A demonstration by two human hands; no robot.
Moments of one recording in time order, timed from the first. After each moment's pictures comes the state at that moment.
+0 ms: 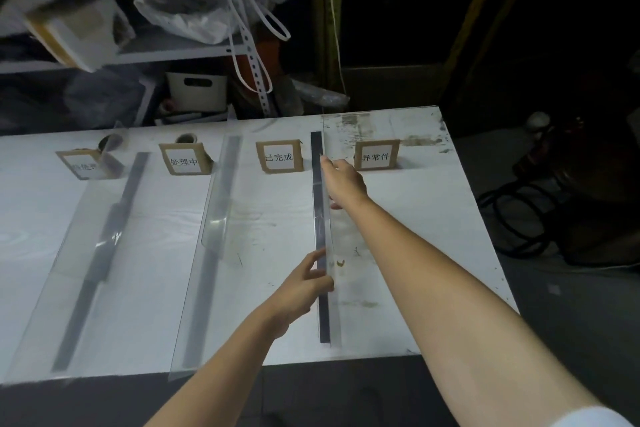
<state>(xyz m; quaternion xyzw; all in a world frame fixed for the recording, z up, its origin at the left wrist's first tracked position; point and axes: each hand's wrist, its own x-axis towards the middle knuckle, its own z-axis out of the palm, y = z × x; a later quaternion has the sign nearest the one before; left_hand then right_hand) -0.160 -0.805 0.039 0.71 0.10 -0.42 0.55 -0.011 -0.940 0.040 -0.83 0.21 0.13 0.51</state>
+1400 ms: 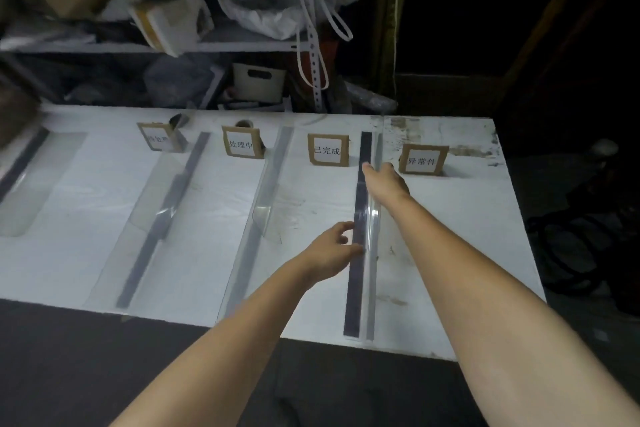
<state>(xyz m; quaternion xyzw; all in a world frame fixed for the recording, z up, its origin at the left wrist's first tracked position) -0.142 -0.795 0.068 0.79 0.09 -0.35 0.49 -0.022 -0.934 0.038 -0.87 0.20 0.18 0.42</state>
